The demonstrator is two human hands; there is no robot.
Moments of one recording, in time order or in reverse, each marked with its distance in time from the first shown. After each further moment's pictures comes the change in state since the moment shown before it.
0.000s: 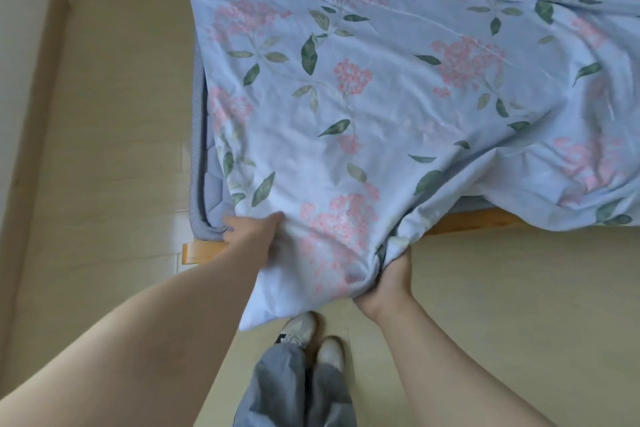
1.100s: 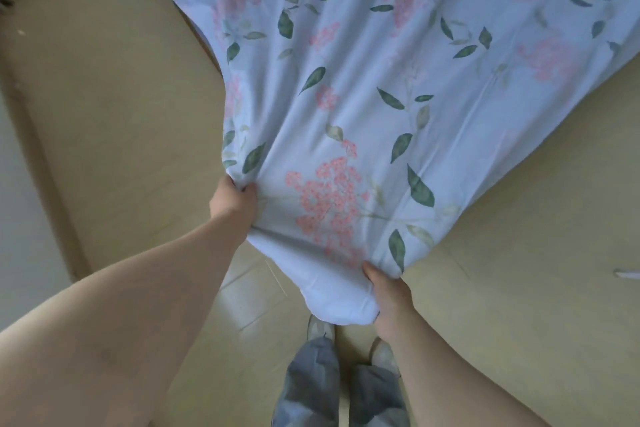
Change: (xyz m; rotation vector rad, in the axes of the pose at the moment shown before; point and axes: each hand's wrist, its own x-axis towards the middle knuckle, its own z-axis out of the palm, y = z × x) left_hand 0.151 -0.007 -0.279 0.485 -0.135 0.747; right_hand -0.028 0.375 0.081 -0.166 0.612 -0.075
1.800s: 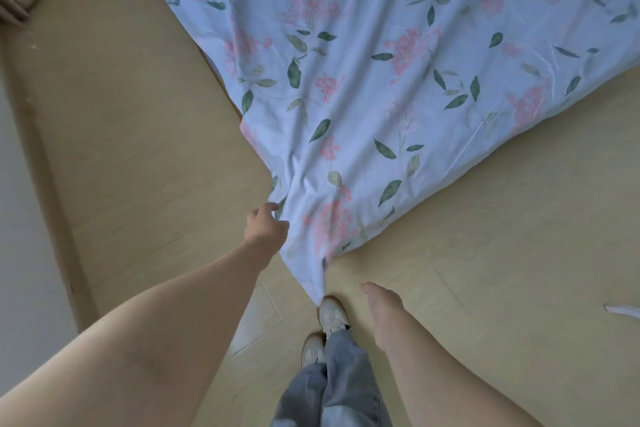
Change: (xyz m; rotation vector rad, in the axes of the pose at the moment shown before) left_hand -0.005 0.034 0.009 0.091 -0.301 0.003; right_hand -0.026 -0.055 0.023 -0.344 0.060 0.126
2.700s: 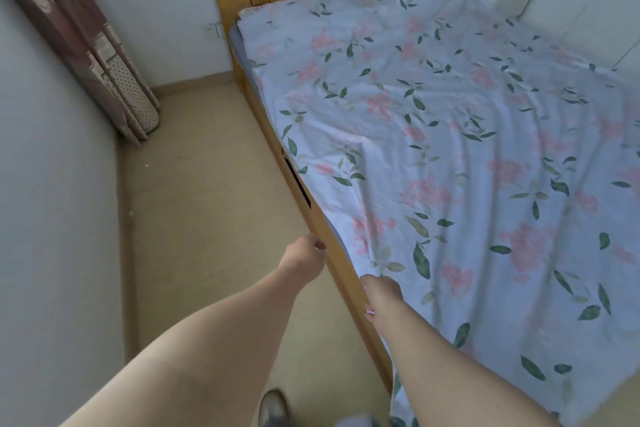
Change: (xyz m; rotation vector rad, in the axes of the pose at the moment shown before) left_hand 0.165 0.117 -0.378 0.039 0.026 0.220; right_hand -0.190 -0.325 0.329 -0.105 -0.023 -0.401
